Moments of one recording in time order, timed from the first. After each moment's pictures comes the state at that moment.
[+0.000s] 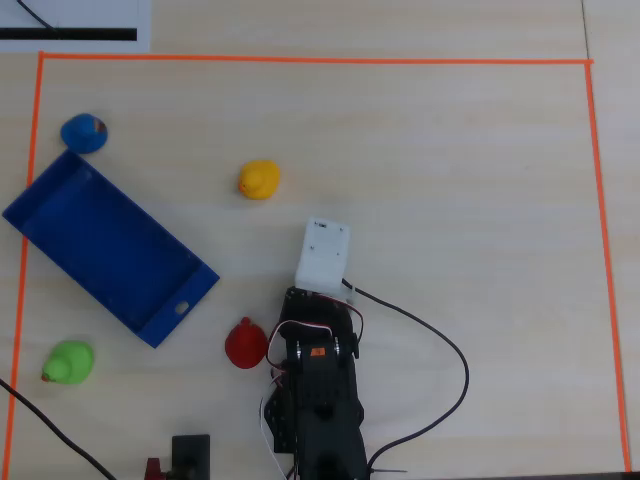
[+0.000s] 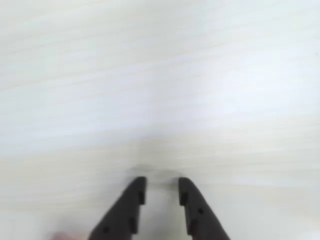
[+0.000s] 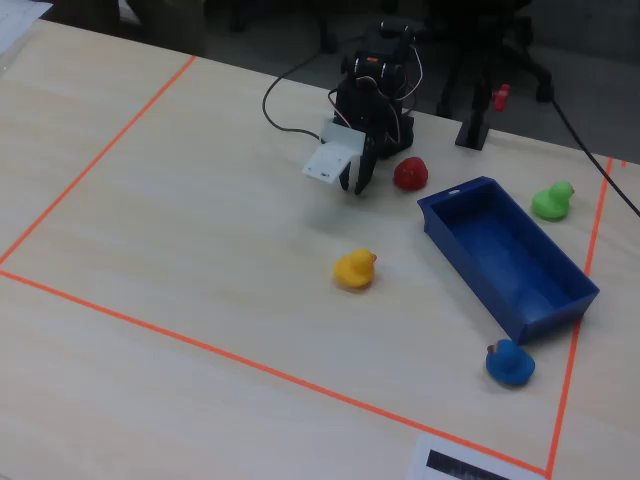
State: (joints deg) arm -0.5 190.0 178.5 73.5 -70.2
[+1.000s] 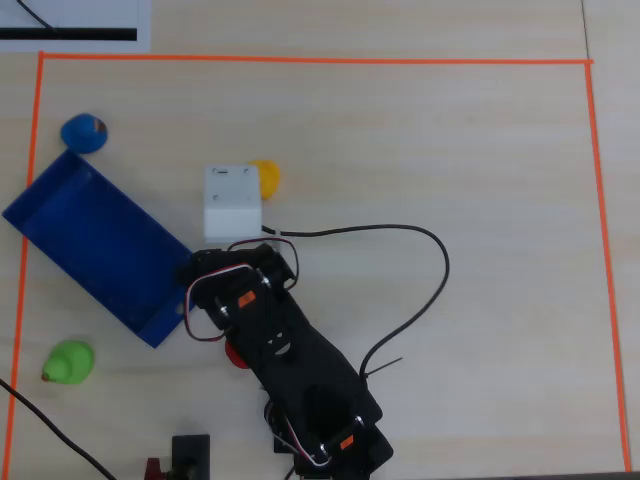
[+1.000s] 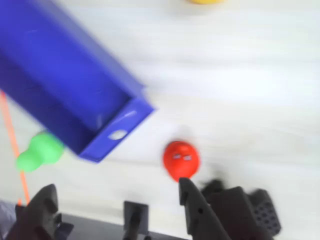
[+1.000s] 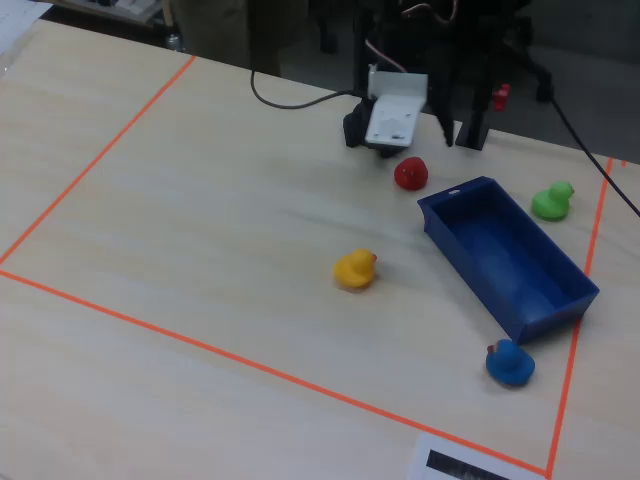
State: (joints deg) arm -32.6 129.1 102.2 94.7 -54.4
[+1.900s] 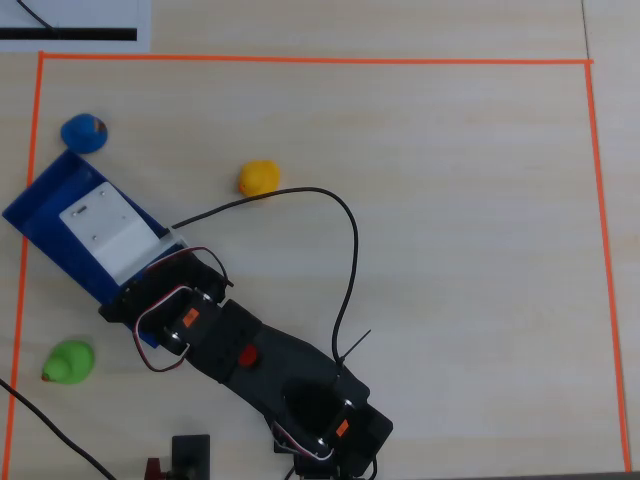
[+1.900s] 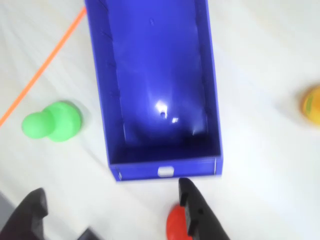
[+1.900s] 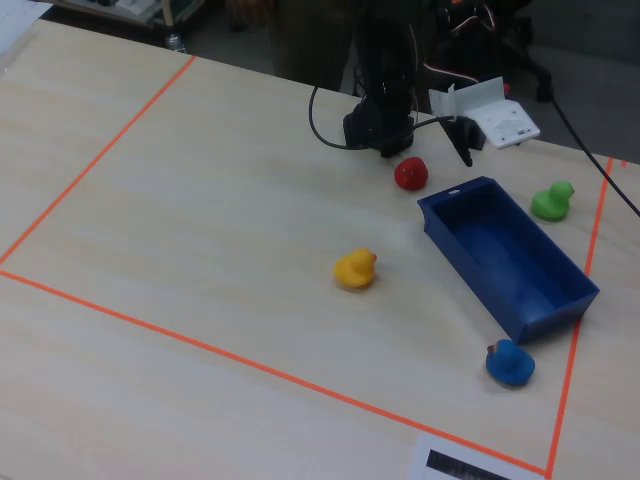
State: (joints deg) arm -48.4 124.3 108.7 70.0 -76.9
